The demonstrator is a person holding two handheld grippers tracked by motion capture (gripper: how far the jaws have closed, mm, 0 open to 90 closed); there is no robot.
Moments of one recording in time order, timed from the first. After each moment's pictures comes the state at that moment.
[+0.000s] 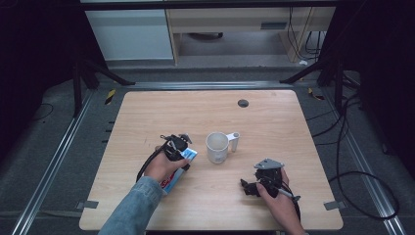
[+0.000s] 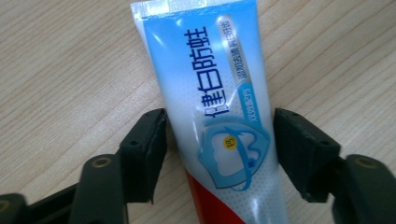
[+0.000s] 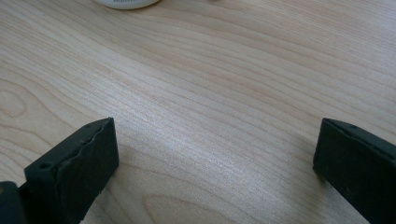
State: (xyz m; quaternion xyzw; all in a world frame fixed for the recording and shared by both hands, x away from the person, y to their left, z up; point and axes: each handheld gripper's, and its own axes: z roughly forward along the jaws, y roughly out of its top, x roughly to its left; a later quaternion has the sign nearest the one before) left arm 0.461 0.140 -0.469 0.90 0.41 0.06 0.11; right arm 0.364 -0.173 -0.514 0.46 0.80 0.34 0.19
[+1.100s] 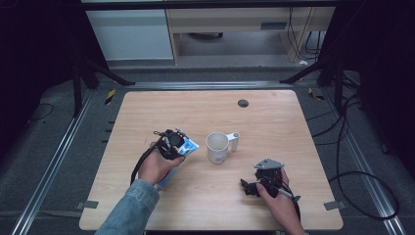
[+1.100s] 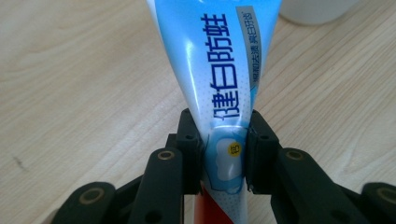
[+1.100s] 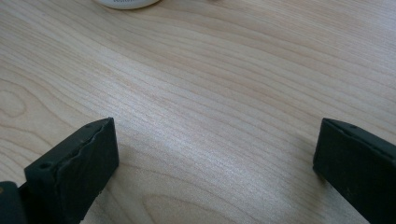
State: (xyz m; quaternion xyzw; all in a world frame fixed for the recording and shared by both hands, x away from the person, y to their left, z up) left arm 0.444 0.150 -0.422 0.90 0.38 0.10 0.17; right arm 0.364 -0.173 -0.514 0.46 0.80 0.34 0.19
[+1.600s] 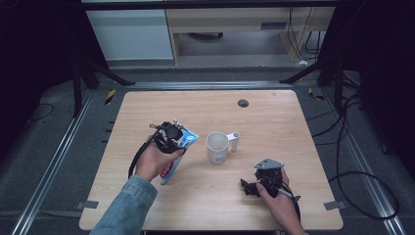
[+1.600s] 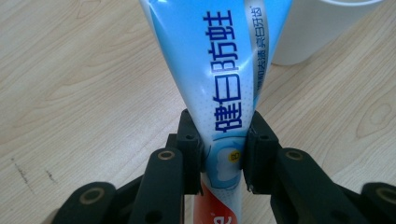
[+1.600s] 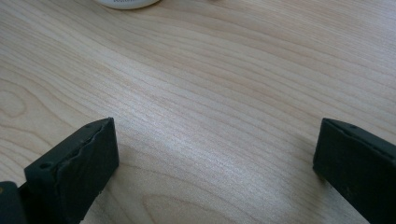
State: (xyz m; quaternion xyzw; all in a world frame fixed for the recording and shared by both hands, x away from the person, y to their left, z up) left arm 0.444 0.150 -0.394 0.90 0.38 0.11 0.21; right arm 0.364 -0.174 -0.515 0.45 0.80 0.34 0.19
